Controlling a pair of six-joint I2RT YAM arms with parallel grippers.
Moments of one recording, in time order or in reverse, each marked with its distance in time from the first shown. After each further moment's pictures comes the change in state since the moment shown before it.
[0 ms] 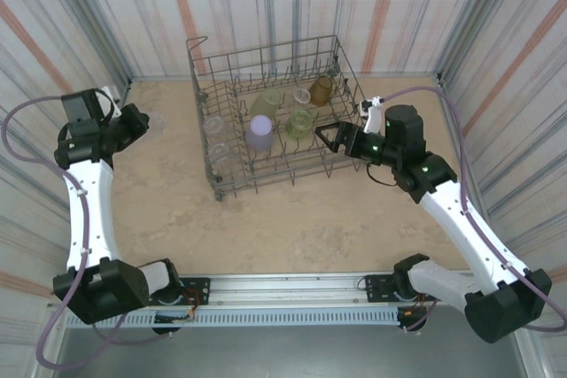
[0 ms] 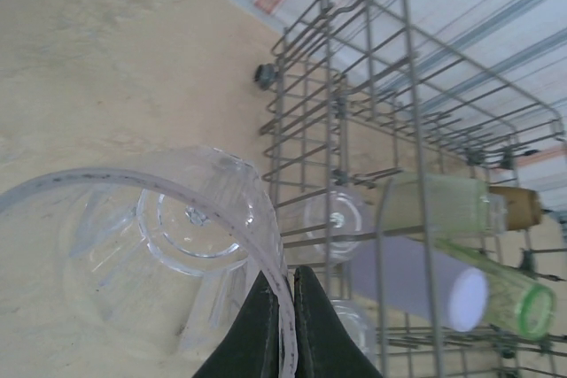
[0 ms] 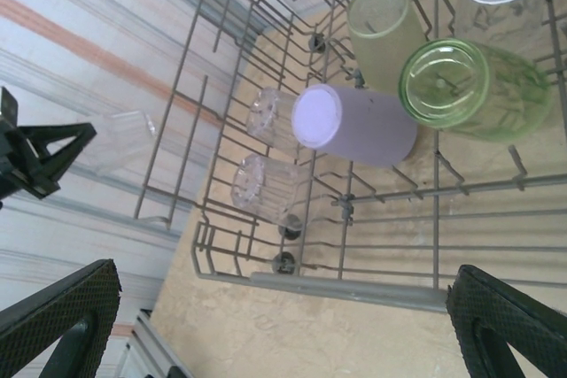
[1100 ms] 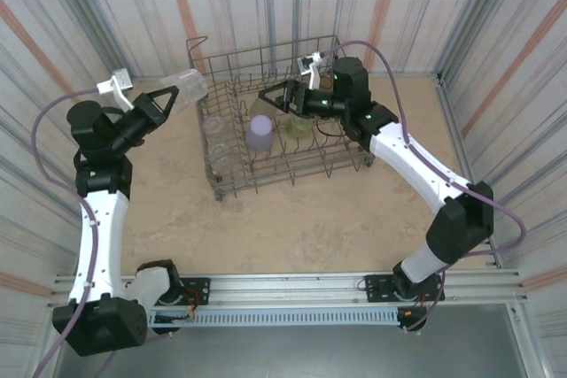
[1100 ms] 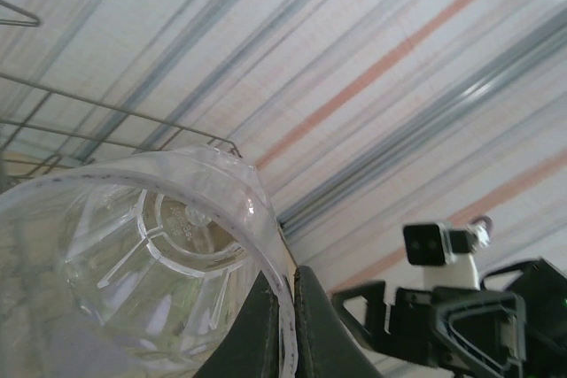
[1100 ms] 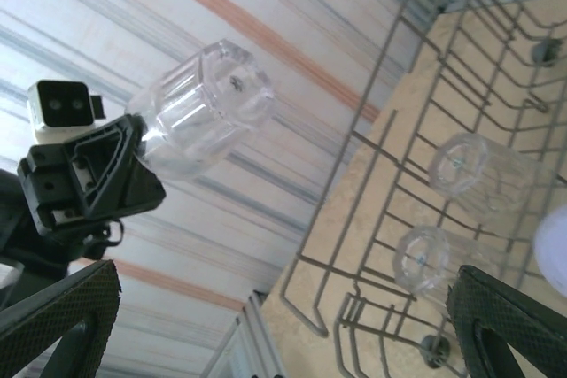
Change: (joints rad) left arm -0.152 -0.183 -0.246 0.722 0.361 -0.410; right arm 0.129 0.527 0.432 0.300 -0.264 0.109
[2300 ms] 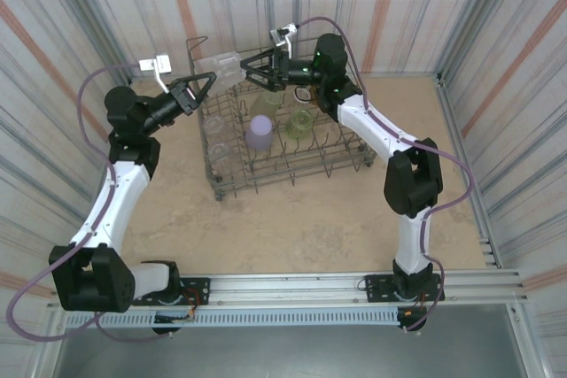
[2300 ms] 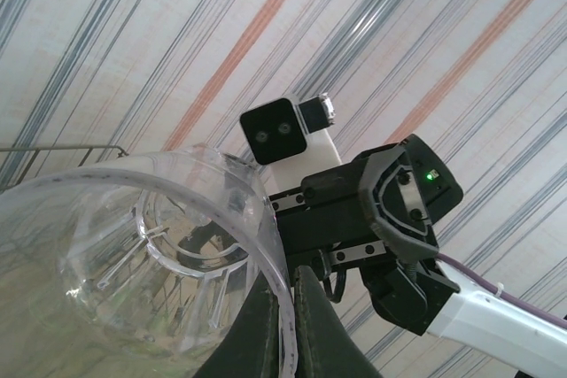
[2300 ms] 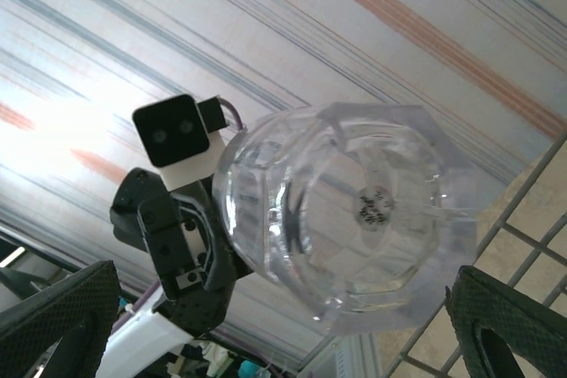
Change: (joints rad) left arm -0.190 0.238 -0.002 0.456 0.075 0.003; right arm -0.035 0.416 0.340 0.488 -0.352 0.391
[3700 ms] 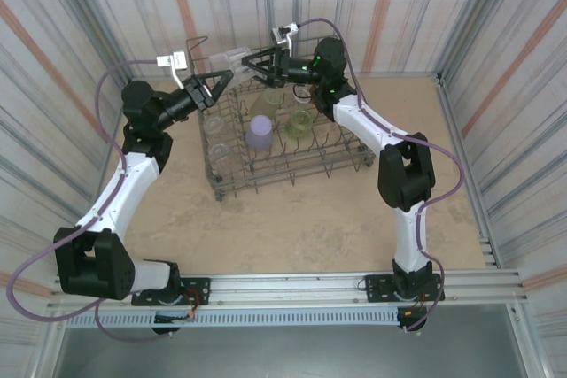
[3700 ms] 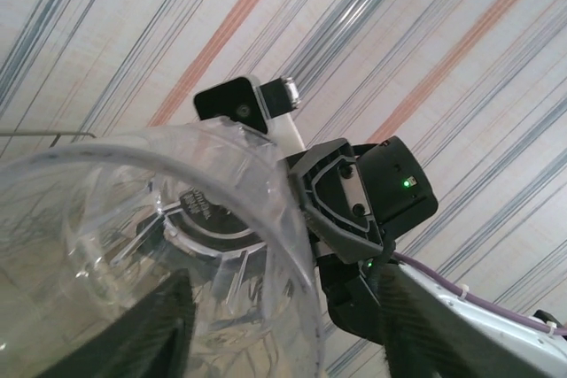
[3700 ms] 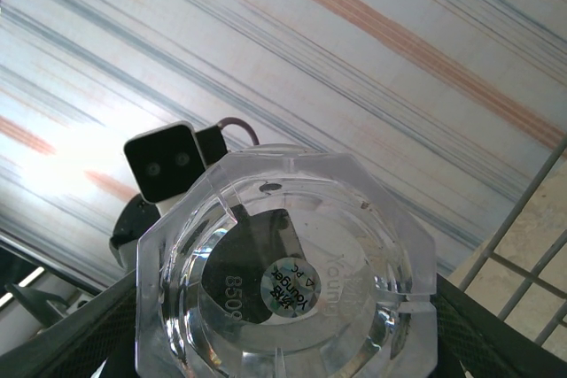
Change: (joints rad) left arm -0.077 0.082 0.034 0.018 -0.039 -0.006; right arm -0.021 0.079 0.020 0.182 0.016 0.124
